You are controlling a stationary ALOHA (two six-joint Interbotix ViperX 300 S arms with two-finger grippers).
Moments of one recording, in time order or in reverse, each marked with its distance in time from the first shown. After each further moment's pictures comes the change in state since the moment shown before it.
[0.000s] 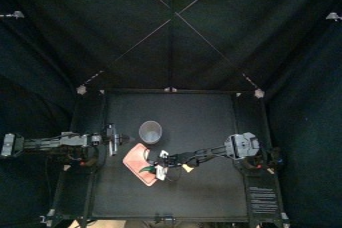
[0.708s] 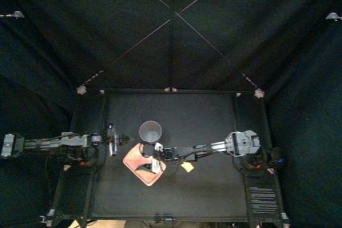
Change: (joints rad) left arm 0.003 -0.002 0.012 -0.002 0.000 -0.003; right arm -0.044 -0.103 -0.043 -0.152 -0.003 -0.005
